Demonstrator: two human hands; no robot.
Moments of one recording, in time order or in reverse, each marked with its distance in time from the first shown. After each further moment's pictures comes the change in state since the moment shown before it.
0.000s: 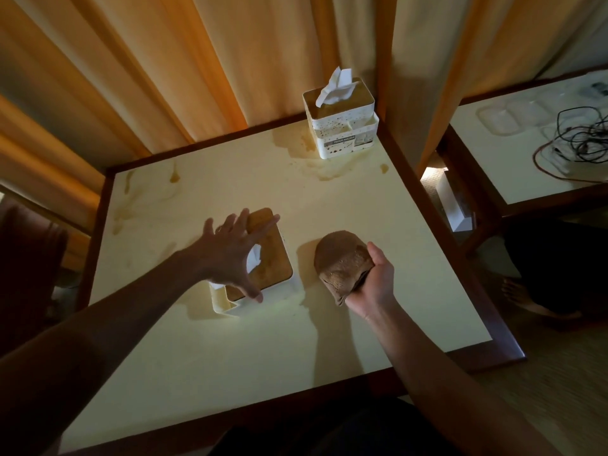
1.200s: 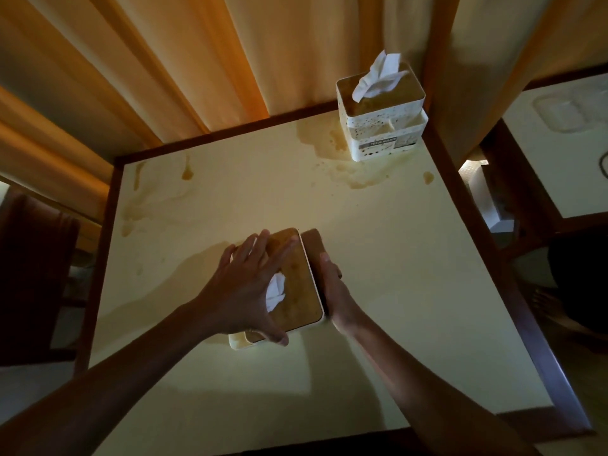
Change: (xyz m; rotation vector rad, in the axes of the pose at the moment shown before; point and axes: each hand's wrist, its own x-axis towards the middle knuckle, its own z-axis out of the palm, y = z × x) left_hand 0.004 -0.011 0.021 -0.156 0.119 0.055; right_hand 0.036 0.051 0.068 -0.922 -0.464 -0.050
